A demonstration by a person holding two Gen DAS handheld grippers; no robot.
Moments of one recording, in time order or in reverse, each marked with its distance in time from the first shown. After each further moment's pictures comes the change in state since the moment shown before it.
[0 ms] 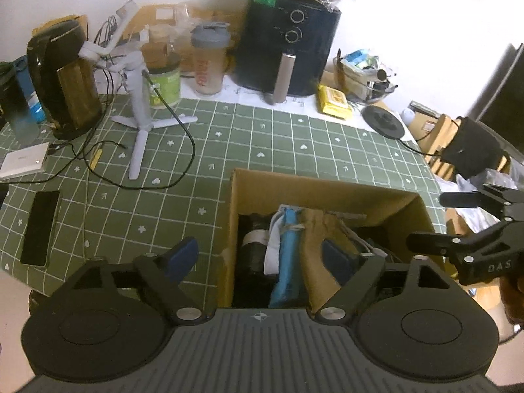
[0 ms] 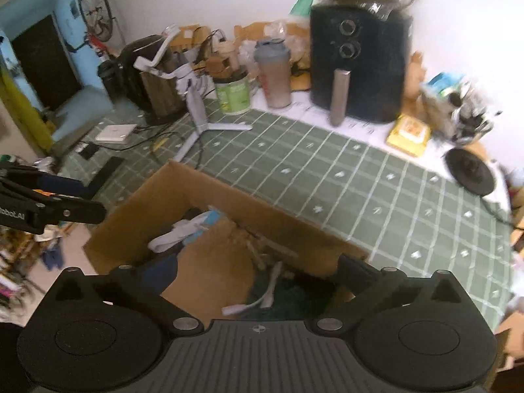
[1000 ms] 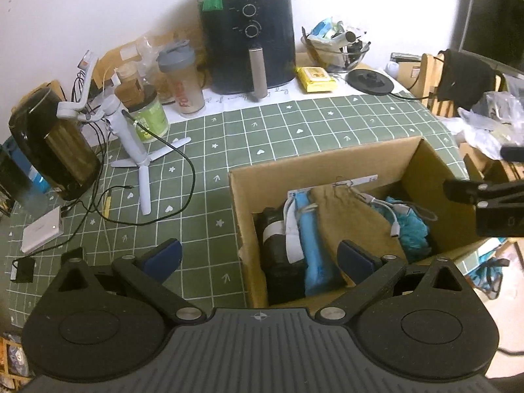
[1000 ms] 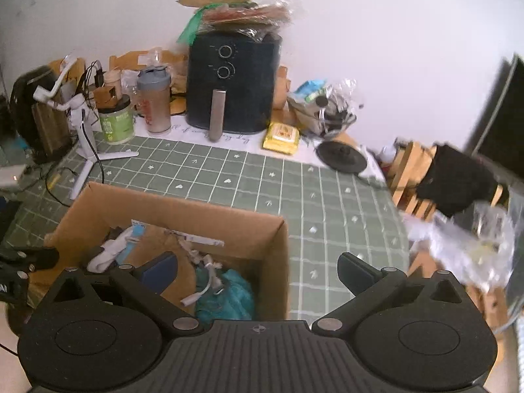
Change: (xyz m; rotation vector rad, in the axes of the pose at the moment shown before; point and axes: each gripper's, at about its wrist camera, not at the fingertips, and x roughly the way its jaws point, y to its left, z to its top) left arm 0.000 -0.018 -0.013 0.310 0.004 0.077; right arm -0.030 0.053 -0.032 0.240 -0.061 -0.456
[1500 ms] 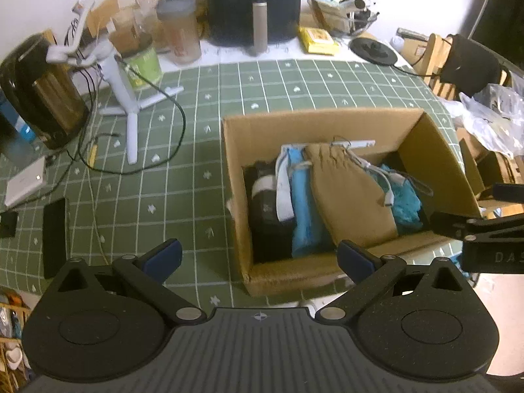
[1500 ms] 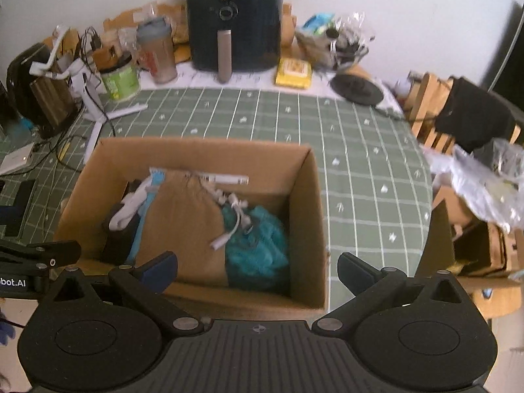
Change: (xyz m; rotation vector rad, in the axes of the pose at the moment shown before) left arm 0.015 0.007 -0.008 -0.081 0.177 -0.060; right arm 0.014 0.013 -0.011 0.049 0.236 0.049
